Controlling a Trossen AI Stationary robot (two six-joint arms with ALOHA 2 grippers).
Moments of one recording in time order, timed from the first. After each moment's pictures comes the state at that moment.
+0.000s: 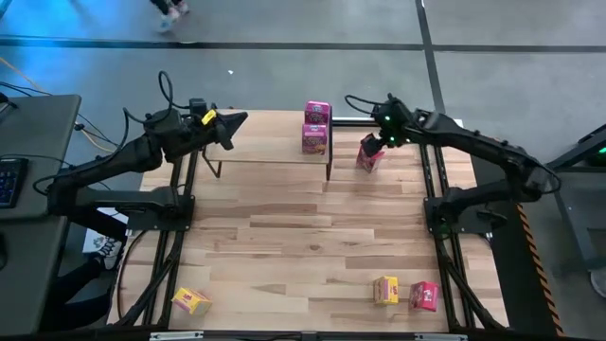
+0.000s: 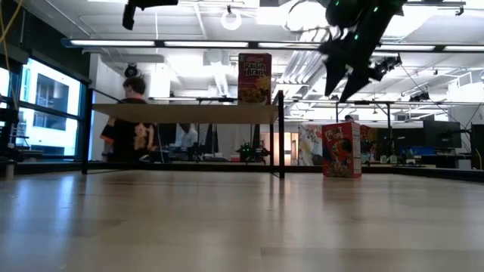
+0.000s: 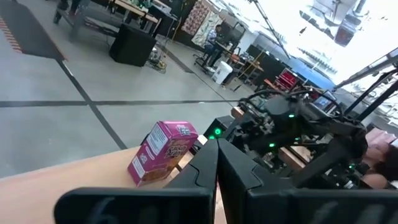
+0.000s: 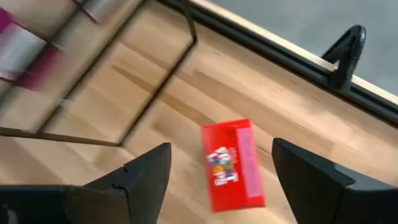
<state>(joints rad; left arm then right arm) 0.36 0.82 0.90 -0.12 -0.23 -0.57 -0.58 1.26 1.09 -0.80 0.12 0.36</state>
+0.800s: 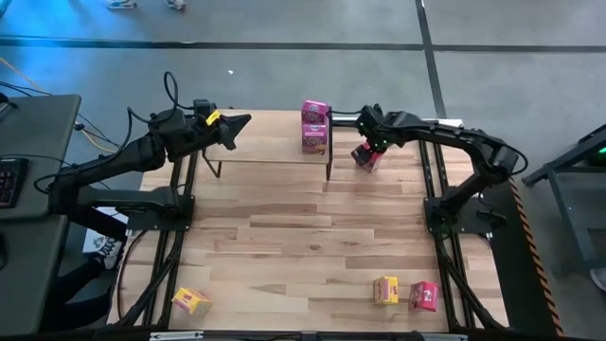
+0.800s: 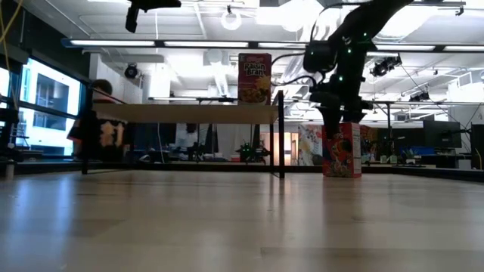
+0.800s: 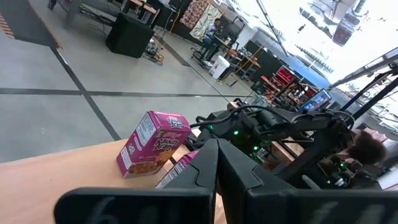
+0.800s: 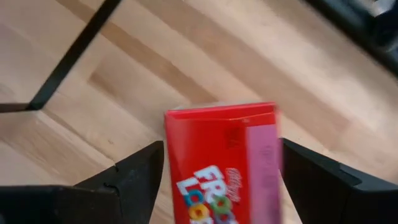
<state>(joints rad) 0.36 0.84 0.90 -0.12 -0.21 -0.62 -0.62 1.56 1.09 -0.81 0.11 0.28</state>
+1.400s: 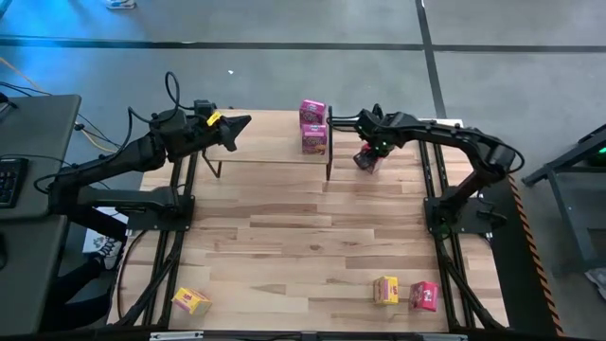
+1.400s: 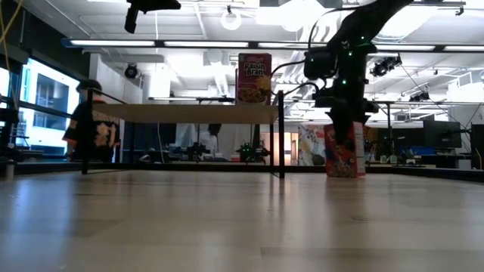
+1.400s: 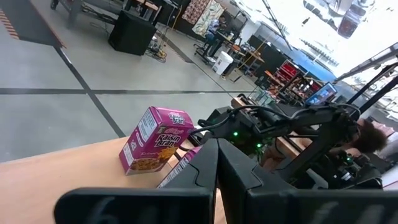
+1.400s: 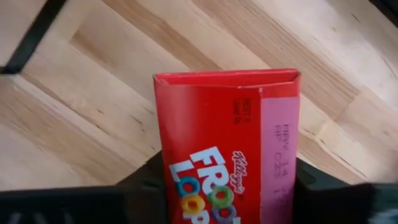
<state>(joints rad) 0.36 0.84 0.90 -0.14 -0.21 -0.59 -0.61 1.57 1.09 -0.90 0.10 0.28</state>
